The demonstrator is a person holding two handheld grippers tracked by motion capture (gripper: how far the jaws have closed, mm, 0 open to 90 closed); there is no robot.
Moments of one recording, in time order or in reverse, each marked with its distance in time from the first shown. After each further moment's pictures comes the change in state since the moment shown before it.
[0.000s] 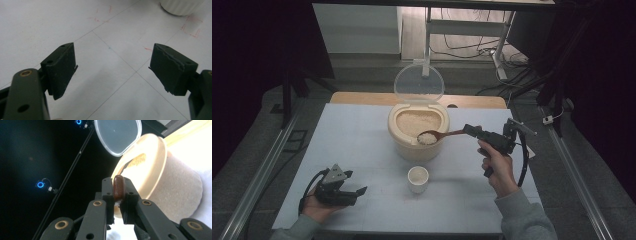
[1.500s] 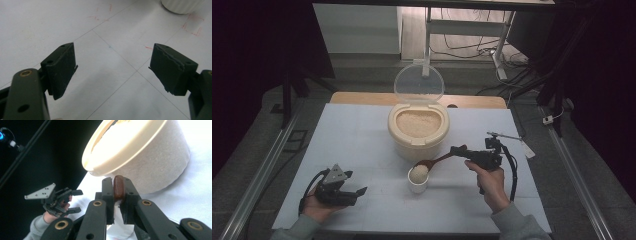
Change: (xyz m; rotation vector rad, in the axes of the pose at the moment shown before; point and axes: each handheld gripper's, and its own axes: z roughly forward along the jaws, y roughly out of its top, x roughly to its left) left arm 0.000 0.000 0.001 0.007 0.002 0.005; right arm 0.002 -0.042 0.017 0.224 -0.161 -0.265
